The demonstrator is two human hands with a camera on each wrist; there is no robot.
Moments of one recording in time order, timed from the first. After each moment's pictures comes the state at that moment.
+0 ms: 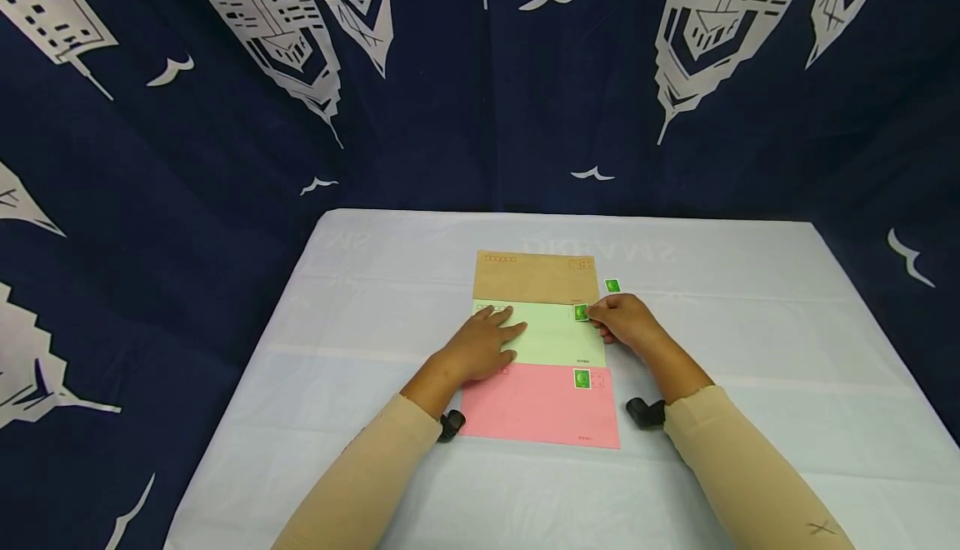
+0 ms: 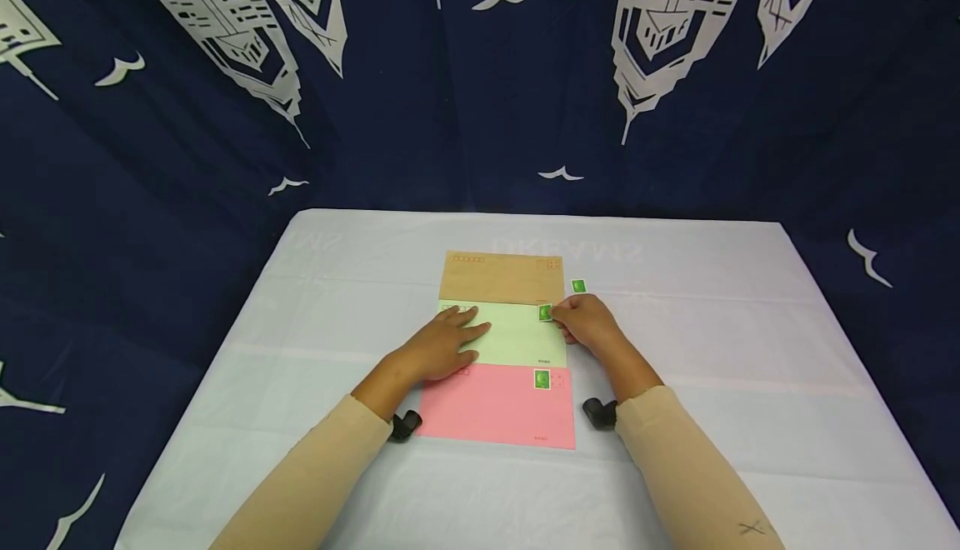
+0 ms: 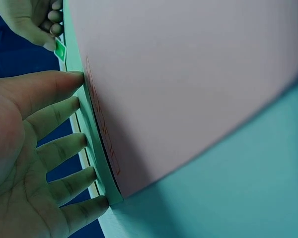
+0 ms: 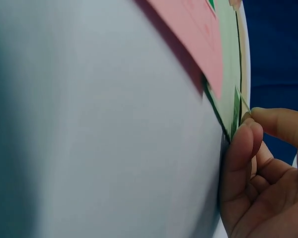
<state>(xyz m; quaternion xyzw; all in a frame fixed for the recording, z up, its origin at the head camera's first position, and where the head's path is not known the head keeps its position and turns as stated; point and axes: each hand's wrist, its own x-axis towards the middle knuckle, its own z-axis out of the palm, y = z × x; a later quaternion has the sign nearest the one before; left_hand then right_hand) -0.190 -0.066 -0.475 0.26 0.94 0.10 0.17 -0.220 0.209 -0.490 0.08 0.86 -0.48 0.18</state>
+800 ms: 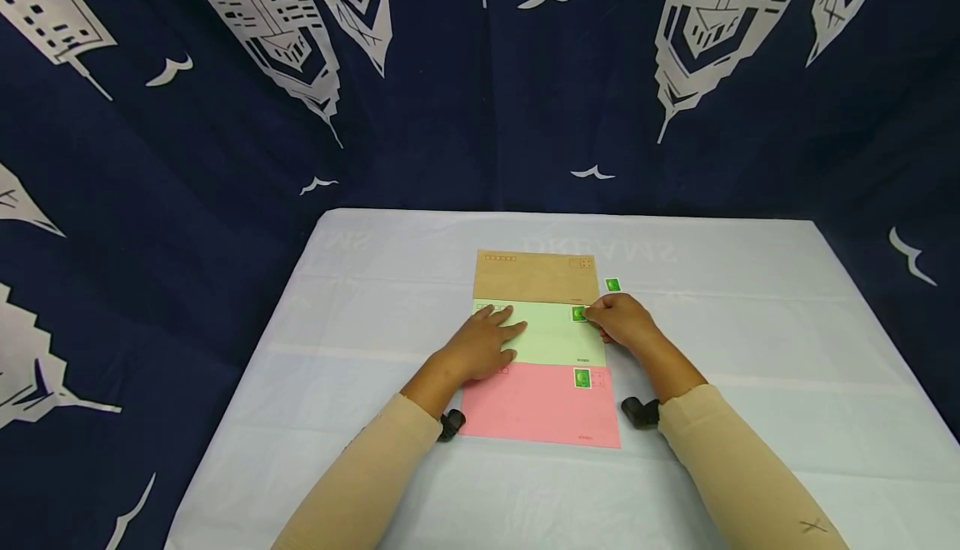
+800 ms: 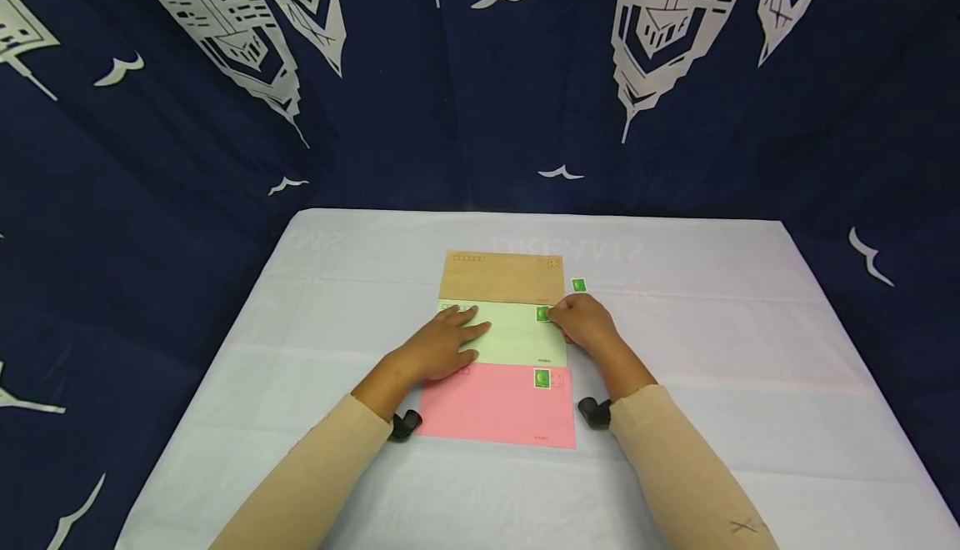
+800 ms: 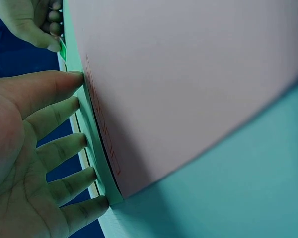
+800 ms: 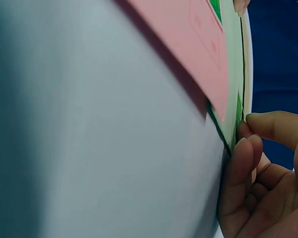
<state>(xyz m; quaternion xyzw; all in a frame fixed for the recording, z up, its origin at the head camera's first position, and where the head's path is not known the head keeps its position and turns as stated) -0.189 -0.065 -0.472 0.27 0.94 0.09 0.17 -0.221 0.202 -0.490 0.09 0.90 -0.40 0.17</state>
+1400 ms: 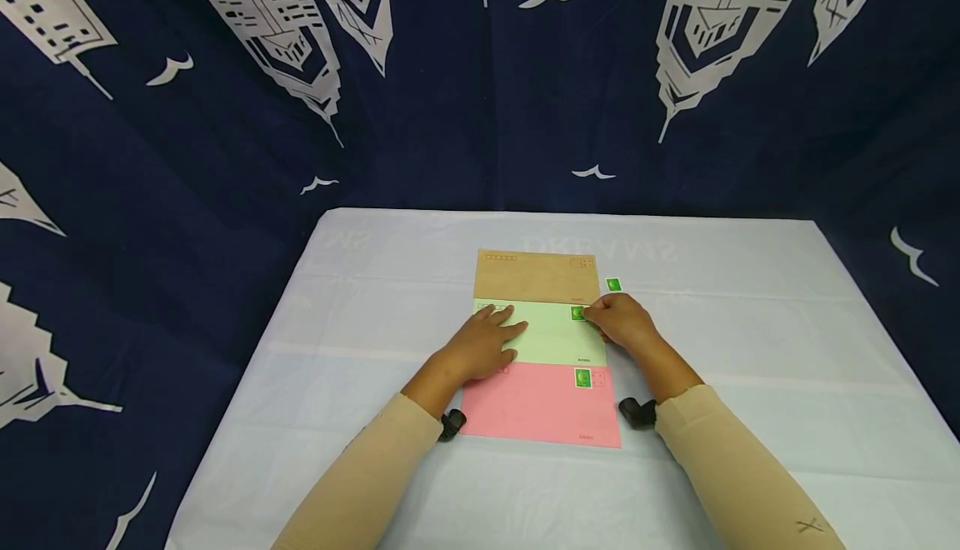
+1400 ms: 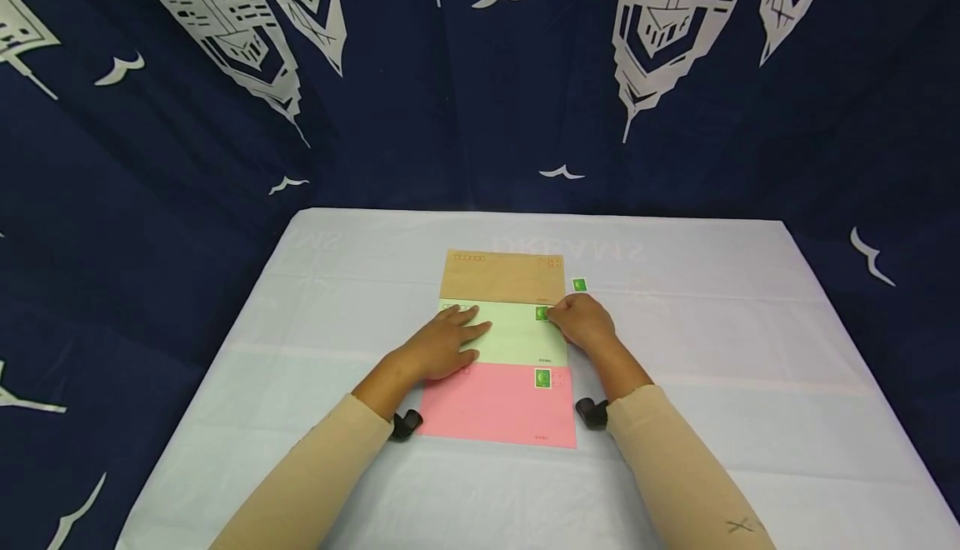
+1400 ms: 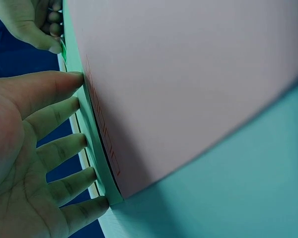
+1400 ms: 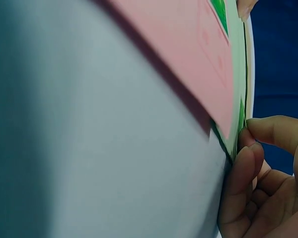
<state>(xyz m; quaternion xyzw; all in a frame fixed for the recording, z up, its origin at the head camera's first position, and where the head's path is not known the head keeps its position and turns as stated) -0.189 -0.065 -0.473 0.27 0.94 0.09 0.17 -0.218 0.199 -0.487 0.08 0.91 -0.37 0.15</state>
